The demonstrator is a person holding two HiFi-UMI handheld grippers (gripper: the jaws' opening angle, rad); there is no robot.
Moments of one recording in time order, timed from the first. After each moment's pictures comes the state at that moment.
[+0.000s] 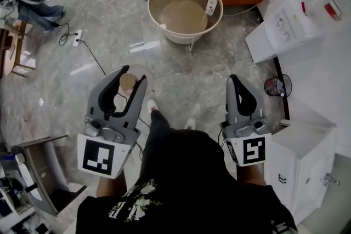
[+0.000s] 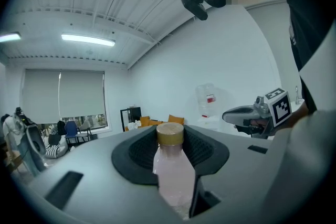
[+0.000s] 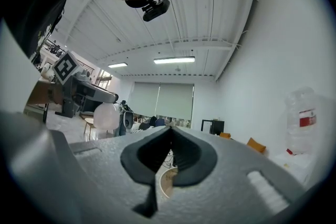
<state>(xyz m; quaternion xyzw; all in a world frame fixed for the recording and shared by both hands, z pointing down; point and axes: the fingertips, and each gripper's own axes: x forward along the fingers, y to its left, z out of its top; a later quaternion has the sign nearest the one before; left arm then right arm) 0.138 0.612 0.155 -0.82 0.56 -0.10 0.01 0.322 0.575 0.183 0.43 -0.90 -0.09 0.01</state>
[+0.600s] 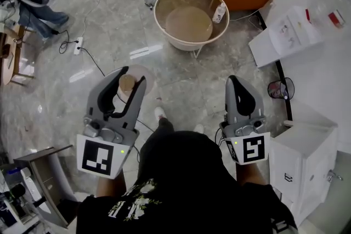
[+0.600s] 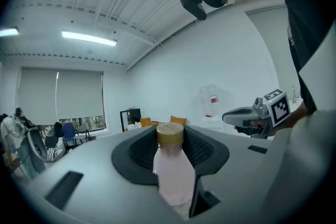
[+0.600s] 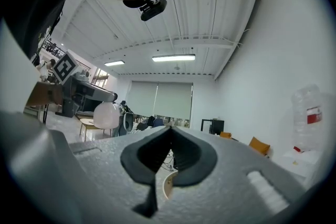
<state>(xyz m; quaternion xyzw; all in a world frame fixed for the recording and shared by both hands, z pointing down) 0.025 0.570 0.151 -0.83 0.54 -0.10 0.02 0.216 0.536 0.183 0.45 -0.89 -0.09 0.00</state>
